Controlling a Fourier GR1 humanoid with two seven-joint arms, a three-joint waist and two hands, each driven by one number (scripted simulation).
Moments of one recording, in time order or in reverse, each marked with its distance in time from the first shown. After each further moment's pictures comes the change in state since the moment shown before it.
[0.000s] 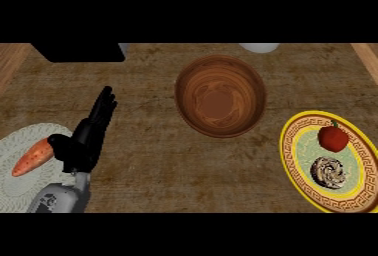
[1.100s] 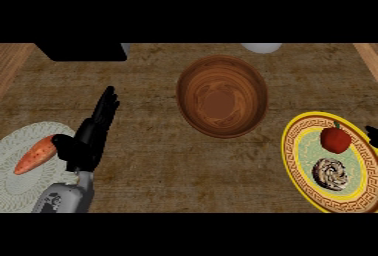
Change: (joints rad) left arm 0.002 -0.061 0.053 0.015 -0.056 -0.063 -0.012; right arm -0.143 0.032 0.073 0.190 0.220 0.272 0.239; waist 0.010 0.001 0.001
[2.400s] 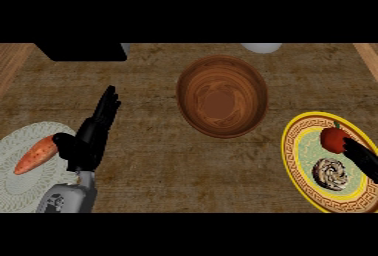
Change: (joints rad) left arm 0.006 -0.074 0.065 -0.019 -0.074 -0.060 0.034; right arm -0.031 0.291 -0.107 0.121 0.111 0.184 -0.058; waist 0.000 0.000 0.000
